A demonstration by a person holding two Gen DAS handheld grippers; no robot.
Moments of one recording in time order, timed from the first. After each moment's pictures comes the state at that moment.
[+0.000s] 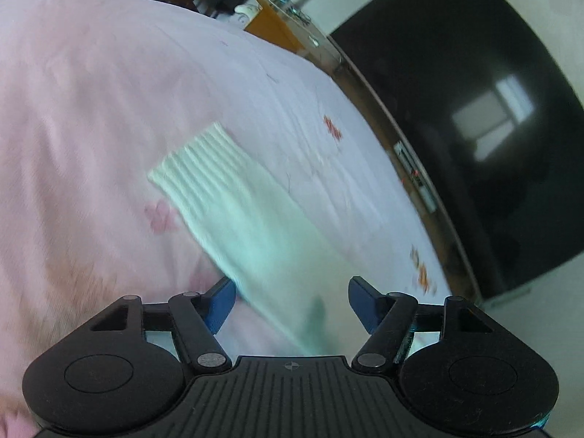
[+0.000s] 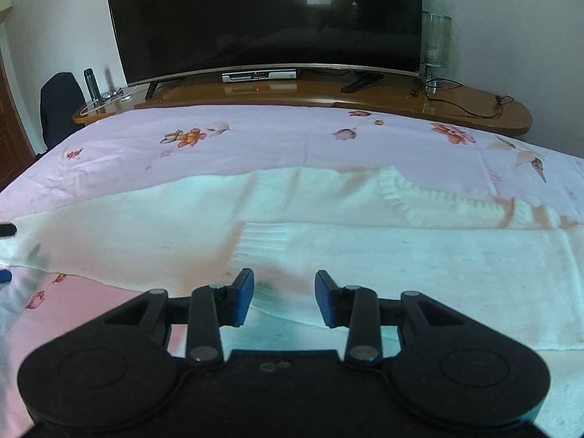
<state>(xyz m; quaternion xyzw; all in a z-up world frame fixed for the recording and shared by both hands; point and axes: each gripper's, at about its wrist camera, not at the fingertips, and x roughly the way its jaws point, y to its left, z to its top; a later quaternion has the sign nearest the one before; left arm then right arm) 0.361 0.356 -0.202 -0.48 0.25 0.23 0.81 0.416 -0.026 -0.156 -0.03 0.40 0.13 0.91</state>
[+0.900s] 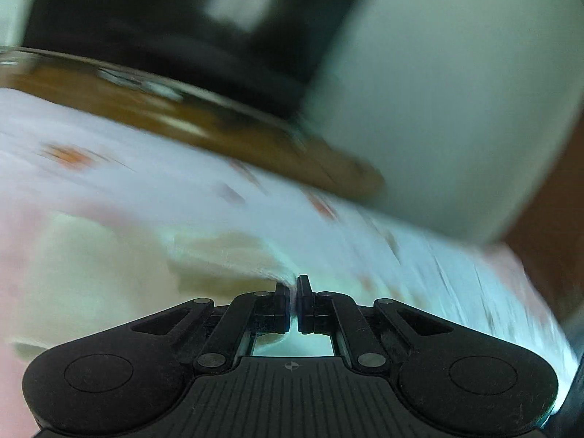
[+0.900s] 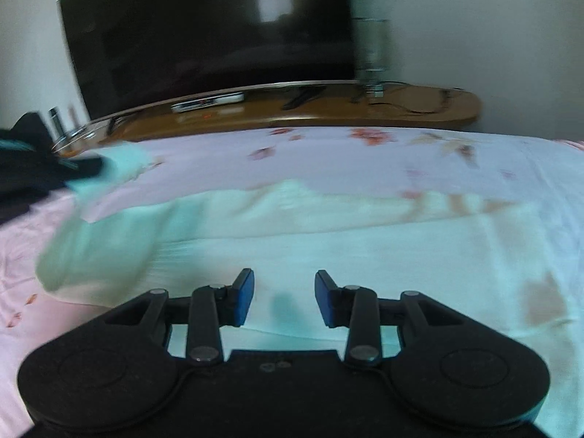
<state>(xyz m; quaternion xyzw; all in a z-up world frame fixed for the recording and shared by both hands) 0.503 0.024 -0.136 -0.18 0.32 -0.13 0.92 0.398 -0.137 -0.132 0.02 0.37 0.06 0.93</state>
